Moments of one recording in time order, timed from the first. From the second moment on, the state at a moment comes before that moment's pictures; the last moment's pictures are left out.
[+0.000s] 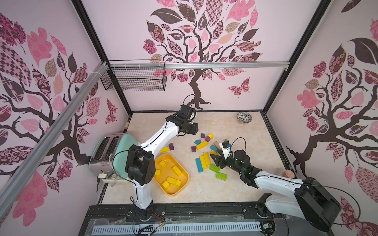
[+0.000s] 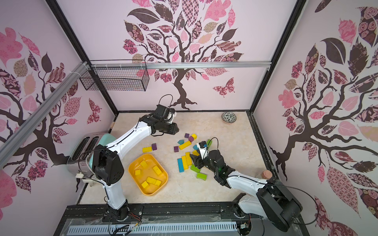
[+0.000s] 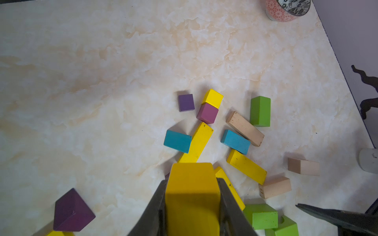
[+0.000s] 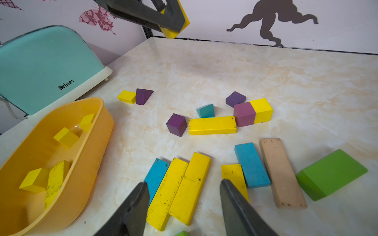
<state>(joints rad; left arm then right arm) -0.49 1.85 1.69 -0.77 0.16 -0.21 0.63 1.21 0.35 0.55 -0.13 0.19</state>
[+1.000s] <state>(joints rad) -0.41 1.27 1.03 -0.81 0.17 -0.35 0.65 1.23 0.35 0.66 -0.44 0.19</state>
